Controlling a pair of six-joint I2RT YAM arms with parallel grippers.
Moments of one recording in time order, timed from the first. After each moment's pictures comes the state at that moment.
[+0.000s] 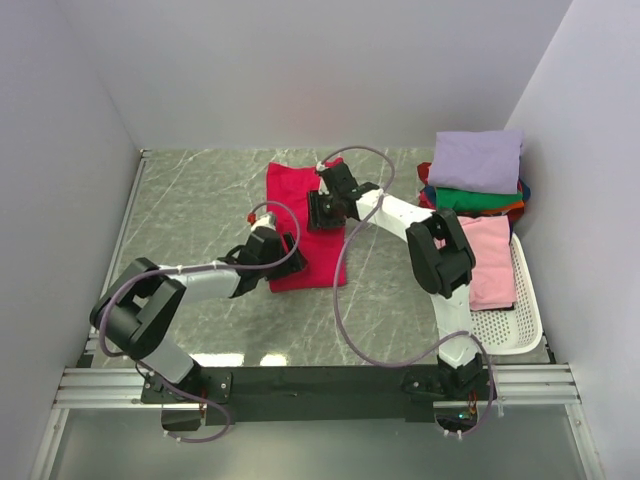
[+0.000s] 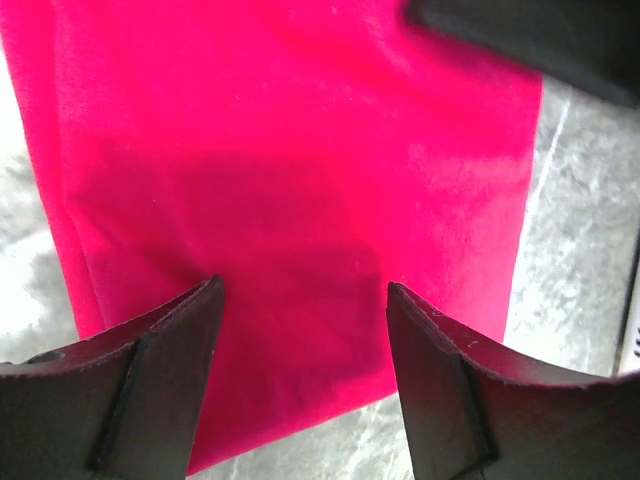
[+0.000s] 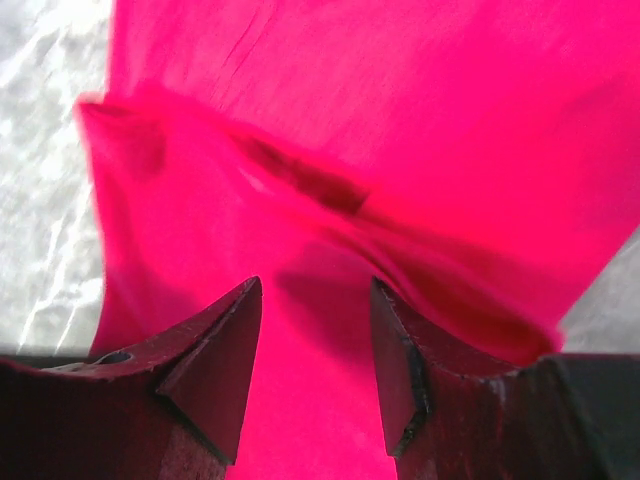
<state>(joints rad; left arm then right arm) -0.62 1.57 0.67 0.20 -0.05 -0.82 0.56 2.11 1.60 -0.40 -0.18 0.36</state>
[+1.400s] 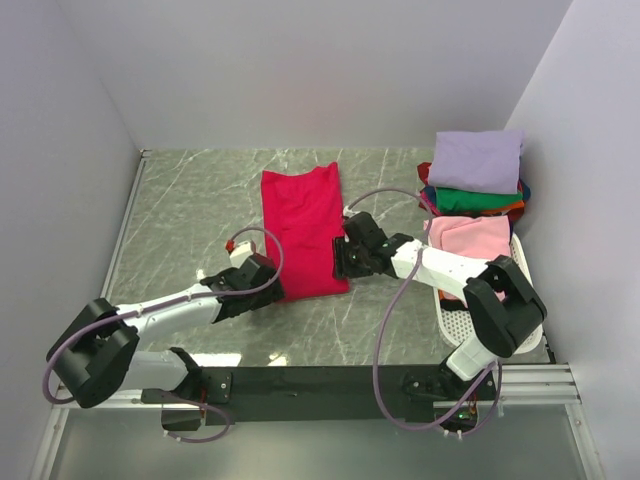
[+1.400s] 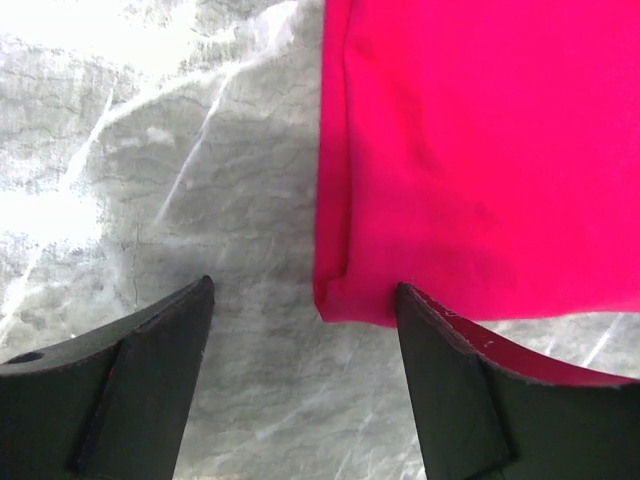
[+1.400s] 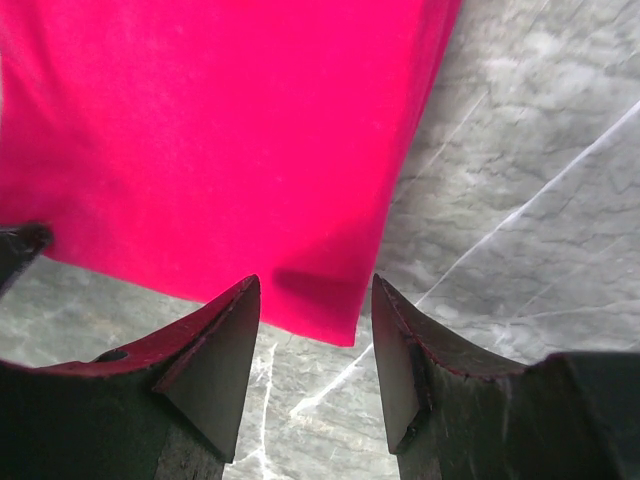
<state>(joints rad) -0.74 1.25 0.54 -0.25 -0.31 -1.00 0.67 1.57 0.94 -0.33 -0.01 0.49</state>
